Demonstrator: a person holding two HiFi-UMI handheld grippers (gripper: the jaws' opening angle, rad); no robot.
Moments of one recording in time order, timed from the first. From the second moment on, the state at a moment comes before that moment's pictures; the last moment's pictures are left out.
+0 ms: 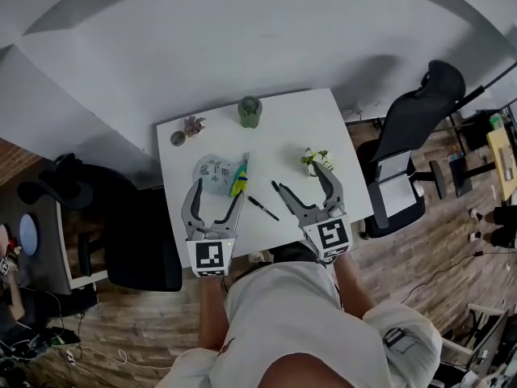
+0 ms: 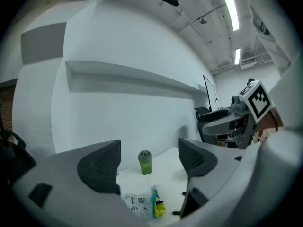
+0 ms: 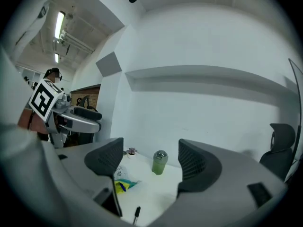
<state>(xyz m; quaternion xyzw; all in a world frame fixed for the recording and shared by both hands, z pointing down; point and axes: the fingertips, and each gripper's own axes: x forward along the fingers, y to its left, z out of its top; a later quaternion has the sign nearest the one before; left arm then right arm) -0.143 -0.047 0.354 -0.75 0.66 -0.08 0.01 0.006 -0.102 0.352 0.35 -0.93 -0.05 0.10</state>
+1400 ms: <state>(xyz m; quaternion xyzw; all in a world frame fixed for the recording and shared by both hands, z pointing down) -0.123 -0.117 0.560 -0.77 0.56 -0.25 -0.16 0.029 -0.112 0.578 0.30 -0.90 0.12 0.31</state>
